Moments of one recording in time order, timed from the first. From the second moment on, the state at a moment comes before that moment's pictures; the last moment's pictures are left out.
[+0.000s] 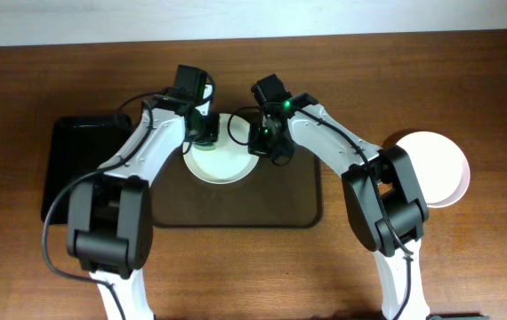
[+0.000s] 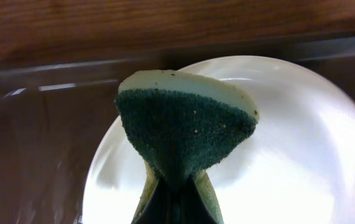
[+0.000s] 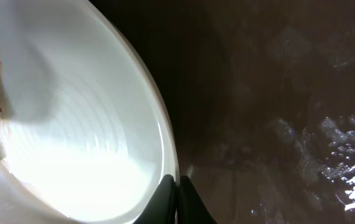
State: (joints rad) left arm -0.25 2.06 1.52 -0.64 0.01 -0.11; right arm 0.47 2.23 1.71 -0.80 -0.23 0.60
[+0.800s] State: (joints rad) left arm -0.22 2.15 1.56 -0.74 0.14 0.32; right arm 0.47 2.24 1.71 -0.81 -0.23 0.59
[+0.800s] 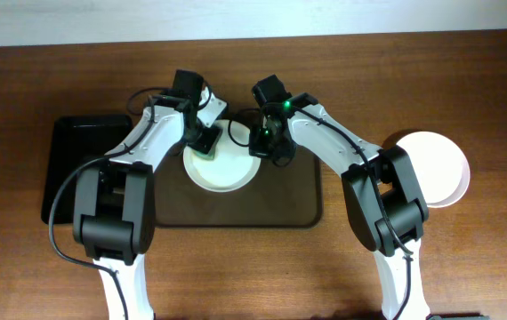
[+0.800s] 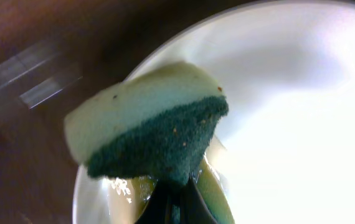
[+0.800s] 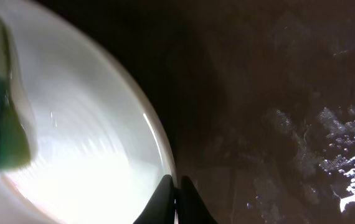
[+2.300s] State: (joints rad) left arm -0.21 2.15 1.58 -0.94 0.12 0.27; right arm 0.49 2.24 1.71 -0.81 -0.27 0.57
